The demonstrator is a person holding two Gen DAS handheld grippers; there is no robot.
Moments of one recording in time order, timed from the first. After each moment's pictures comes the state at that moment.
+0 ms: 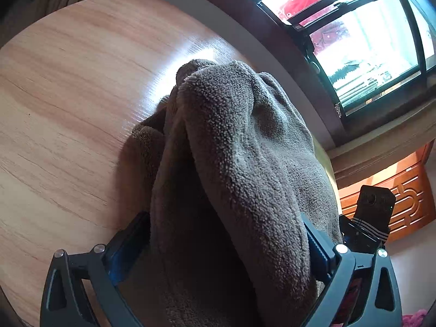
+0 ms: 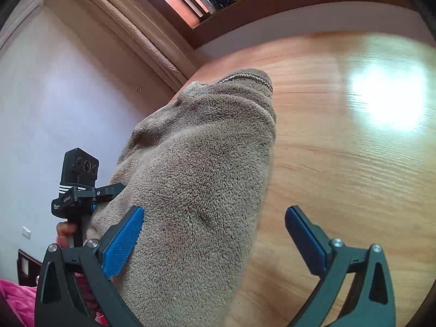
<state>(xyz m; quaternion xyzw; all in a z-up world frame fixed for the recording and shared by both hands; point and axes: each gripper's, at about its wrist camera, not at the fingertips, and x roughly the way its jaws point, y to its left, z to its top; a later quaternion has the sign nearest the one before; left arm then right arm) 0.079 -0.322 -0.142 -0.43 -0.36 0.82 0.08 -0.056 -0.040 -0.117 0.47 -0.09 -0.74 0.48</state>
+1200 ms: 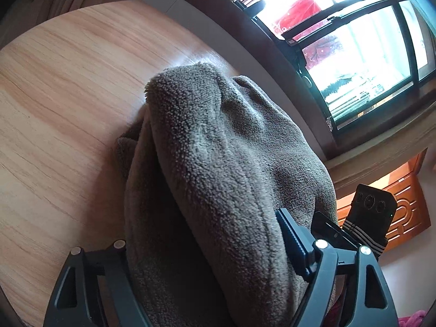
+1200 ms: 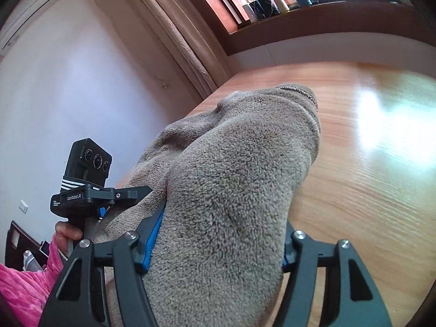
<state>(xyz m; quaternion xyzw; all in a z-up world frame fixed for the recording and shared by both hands) 0.086 -0.325 -0.127 -0.38 -0.38 0.84 0.07 -0.030 -0.089 -0.086 0.40 -0.04 -0.75 0.53</state>
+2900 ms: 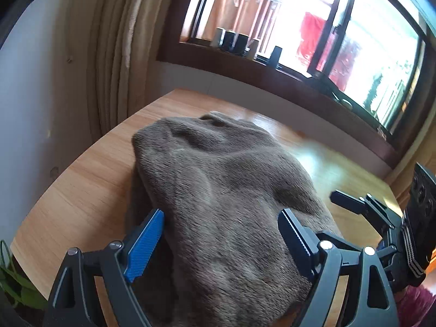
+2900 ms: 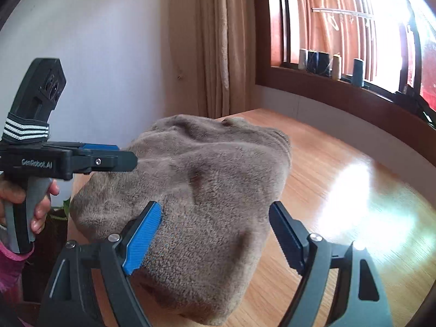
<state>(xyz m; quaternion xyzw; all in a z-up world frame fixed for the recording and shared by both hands) 0.136 -0.330 -0.076 -0.34 -0.17 0.92 -0.12 0.024 -0.176 -0.075 0.26 0.16 -0.80 0.53</state>
